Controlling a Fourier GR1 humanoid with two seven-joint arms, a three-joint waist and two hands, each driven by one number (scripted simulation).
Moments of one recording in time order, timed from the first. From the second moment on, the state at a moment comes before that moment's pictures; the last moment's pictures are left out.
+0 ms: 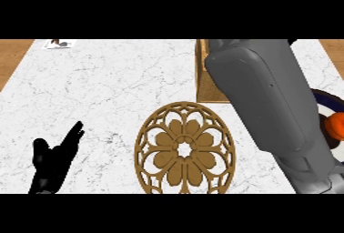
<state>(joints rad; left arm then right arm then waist) 0.12 0.29 -0.08 -1.50 0.14 0.06 0.23 -1.23 -0.10 0.12 -1.22 0.85 -0.22 1.03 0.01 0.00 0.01</state>
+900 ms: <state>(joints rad) 0.11 0.27 -0.07 -1.50 0.12 0.06 0.25 -1.05 -0.09 -0.08 -1.04 0.67 -0.43 0.69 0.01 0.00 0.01</state>
